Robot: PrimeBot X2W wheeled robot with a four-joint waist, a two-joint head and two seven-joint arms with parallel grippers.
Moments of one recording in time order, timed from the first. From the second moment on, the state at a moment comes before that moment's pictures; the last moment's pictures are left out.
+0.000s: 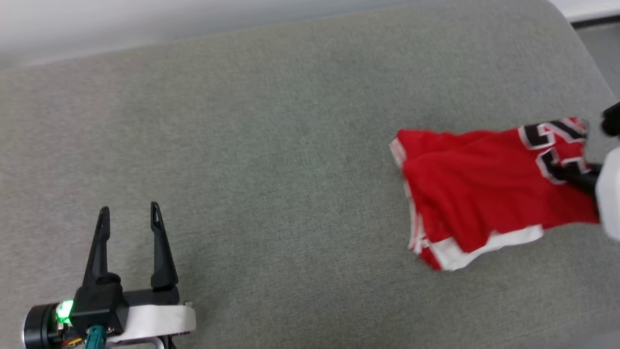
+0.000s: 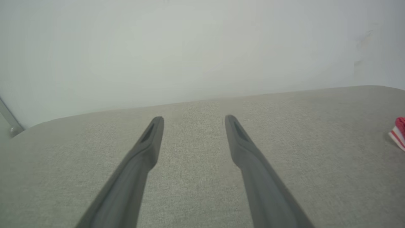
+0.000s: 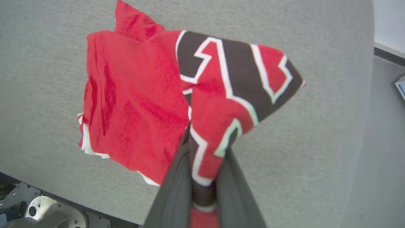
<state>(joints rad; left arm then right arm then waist) 0.07 0.06 0.03 -0.18 -0.01 0.13 -0.26 -0.72 -0.94 0.76 0.14 1.03 0.13 0.55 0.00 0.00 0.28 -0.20</state>
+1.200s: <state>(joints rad) -0.04 0.10 0.00 -0.24 -0.01 0.16 -0.26 -0.97 -0.86 0.35 0.71 0.48 0.13 0.14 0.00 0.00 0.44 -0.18</state>
